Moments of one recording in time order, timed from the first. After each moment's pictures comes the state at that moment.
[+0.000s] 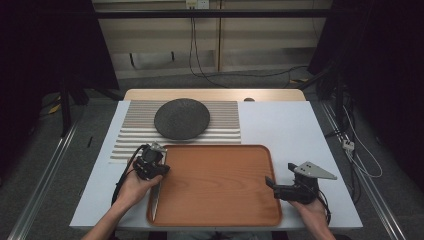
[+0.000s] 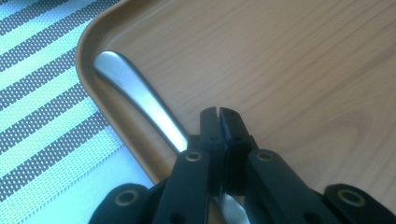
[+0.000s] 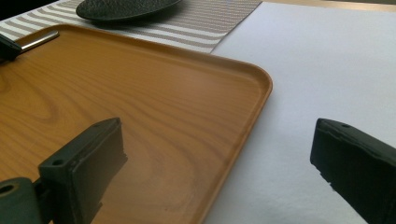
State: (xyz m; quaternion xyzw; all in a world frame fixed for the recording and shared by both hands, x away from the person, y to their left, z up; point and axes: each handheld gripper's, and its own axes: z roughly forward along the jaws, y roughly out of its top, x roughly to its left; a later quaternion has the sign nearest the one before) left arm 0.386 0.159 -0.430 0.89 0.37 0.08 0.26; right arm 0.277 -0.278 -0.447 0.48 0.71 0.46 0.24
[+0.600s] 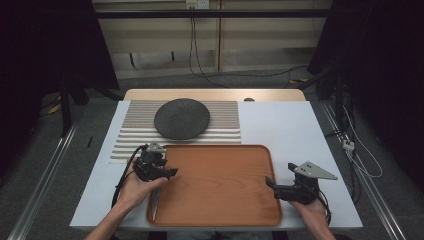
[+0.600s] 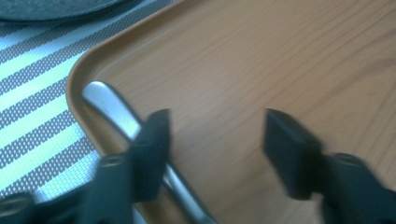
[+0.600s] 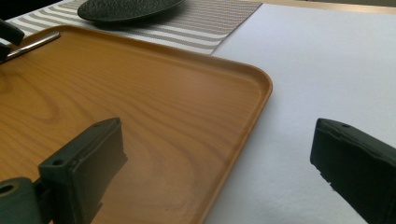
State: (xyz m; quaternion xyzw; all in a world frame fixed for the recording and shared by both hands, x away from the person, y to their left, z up) left arm 0.380 0.158 -0.427 0.87 0.36 0.09 0.33; right arm 0.276 -0.278 -0.447 0.48 0.71 0.46 0.24
